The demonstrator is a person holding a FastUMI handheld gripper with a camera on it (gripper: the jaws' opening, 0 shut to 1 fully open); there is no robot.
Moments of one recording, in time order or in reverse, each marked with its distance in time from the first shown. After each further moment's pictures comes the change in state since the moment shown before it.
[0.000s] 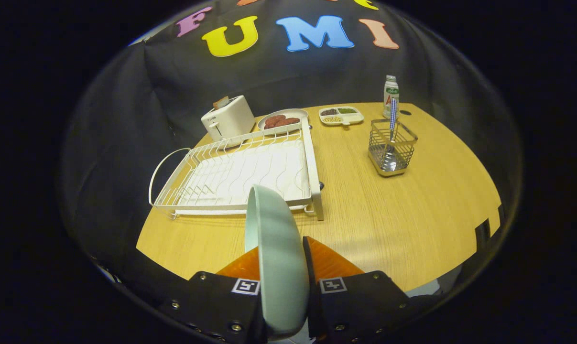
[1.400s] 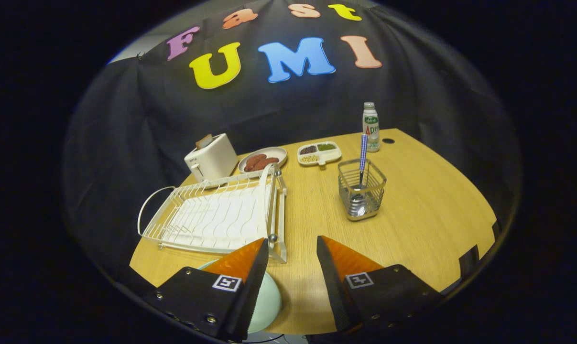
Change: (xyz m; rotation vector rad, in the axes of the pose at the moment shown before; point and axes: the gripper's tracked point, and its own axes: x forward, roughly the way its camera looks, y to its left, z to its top) arm -0.023 -0.072 0.100 -0.017 -0.284 -0.068
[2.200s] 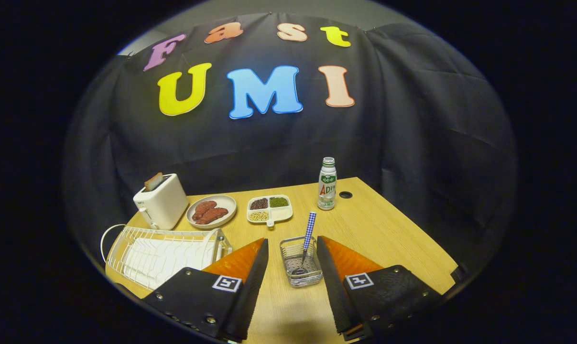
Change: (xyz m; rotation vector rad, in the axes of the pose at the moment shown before) arm 0.042 -0.089 0.115 -0.047 -0.141 -0.253
